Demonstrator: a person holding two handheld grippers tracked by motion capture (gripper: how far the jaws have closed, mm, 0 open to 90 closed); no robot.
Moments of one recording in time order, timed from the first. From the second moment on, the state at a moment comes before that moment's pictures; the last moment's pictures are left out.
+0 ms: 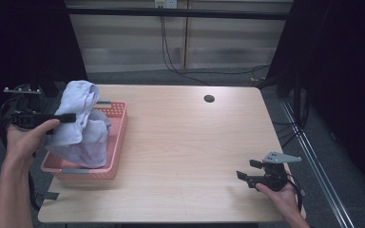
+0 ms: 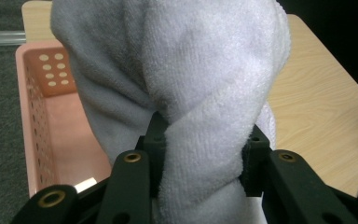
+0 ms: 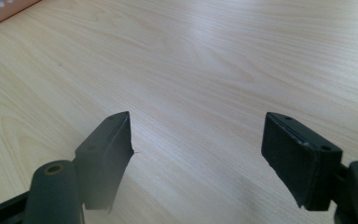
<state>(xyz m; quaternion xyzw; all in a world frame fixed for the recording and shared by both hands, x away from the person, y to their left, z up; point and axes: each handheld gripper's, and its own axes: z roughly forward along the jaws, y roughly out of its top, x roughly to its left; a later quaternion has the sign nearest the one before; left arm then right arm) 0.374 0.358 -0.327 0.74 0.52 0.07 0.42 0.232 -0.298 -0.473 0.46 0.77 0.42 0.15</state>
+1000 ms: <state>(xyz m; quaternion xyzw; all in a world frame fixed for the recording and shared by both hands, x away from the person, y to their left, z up) 0.364 0.351 -0.266 0.73 0.48 0.12 0.47 0.232 -0.300 -0.472 0.46 0.76 0.42 0.15</state>
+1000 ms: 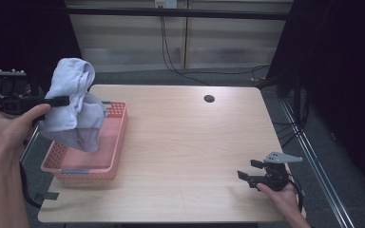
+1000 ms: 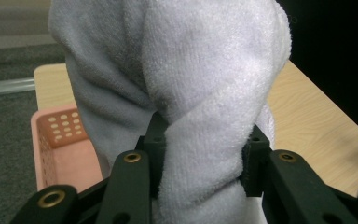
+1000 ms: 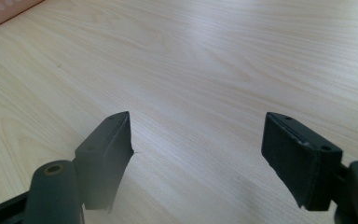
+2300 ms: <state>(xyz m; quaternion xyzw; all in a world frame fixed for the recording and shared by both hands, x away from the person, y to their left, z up) 0.357 0.277 -0.183 0.76 0.38 0.13 0.52 0.232 -0.300 -0.472 0.46 0.77 0.42 0.15</state>
